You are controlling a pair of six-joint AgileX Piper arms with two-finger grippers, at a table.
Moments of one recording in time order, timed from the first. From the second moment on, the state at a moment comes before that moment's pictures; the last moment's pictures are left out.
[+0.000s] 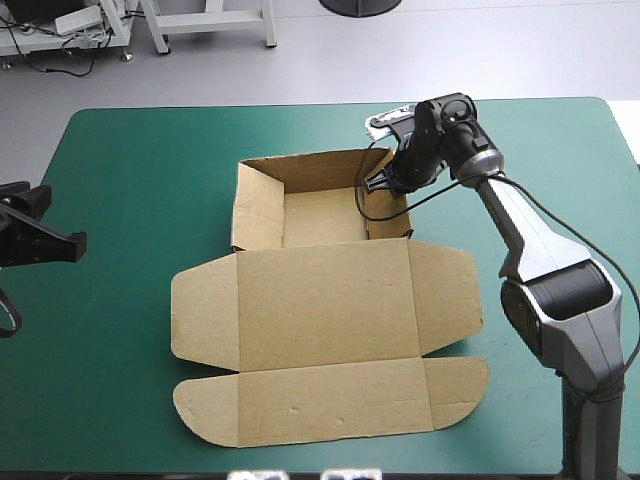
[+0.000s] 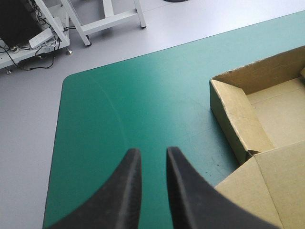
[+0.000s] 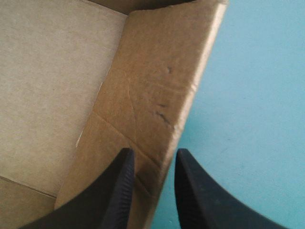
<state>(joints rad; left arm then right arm) -0.22 0.96 -1.64 0.16 1.25 0.05 0.37 2.11 -2.10 0.07 1.23 -0.09</state>
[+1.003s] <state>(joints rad) -0.22 0.64 -1.28 0.09 1.25 0.05 0.11 1.94 -2.30 -0.16 1.24 -0.06</state>
